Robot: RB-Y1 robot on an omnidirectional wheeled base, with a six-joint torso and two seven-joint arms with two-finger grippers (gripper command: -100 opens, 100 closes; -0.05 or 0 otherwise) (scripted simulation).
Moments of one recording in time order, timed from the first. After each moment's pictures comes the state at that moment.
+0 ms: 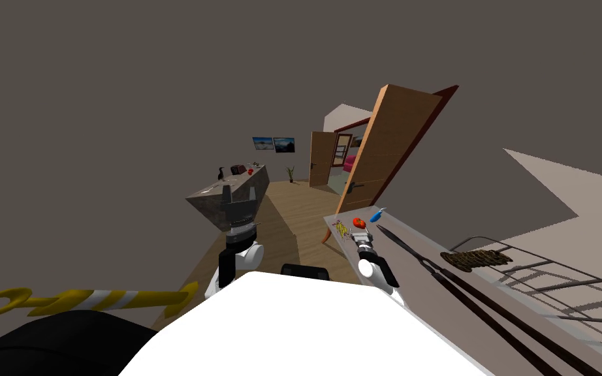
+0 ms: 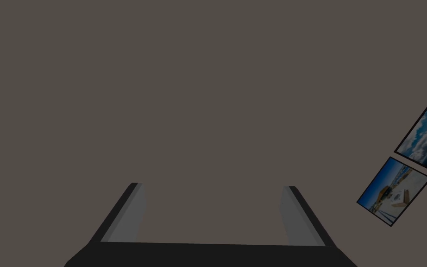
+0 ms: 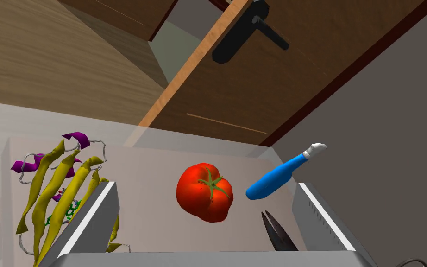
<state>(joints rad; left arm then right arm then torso) 0.45 0.01 -0.05 -2.34 0.11 -0.64 0.11 0.27 -0.17 -0.13 -1.48 -0.74 -0.18 -0.42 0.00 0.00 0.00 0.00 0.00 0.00</state>
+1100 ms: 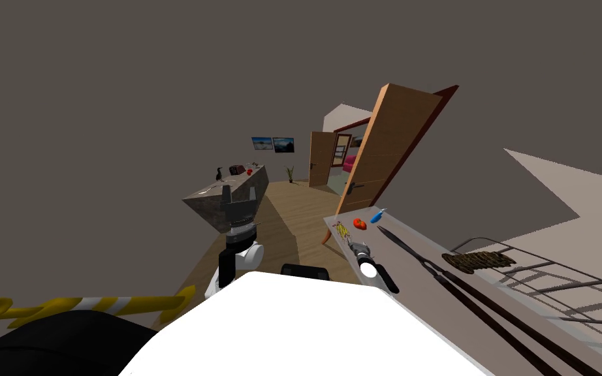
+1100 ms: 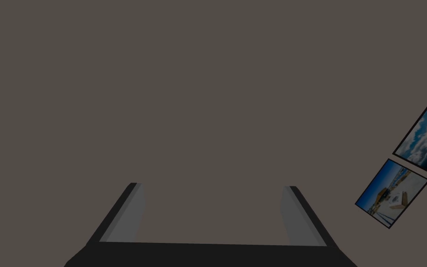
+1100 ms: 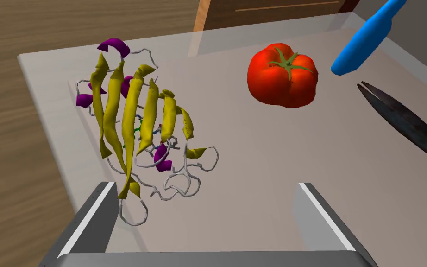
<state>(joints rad) 0.45 0.01 -0.05 -2.34 0.11 -0.64 0.11 0.22 -0.13 -0.21 -1.25 -1.03 -0.01 -0.51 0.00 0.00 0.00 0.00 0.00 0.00</state>
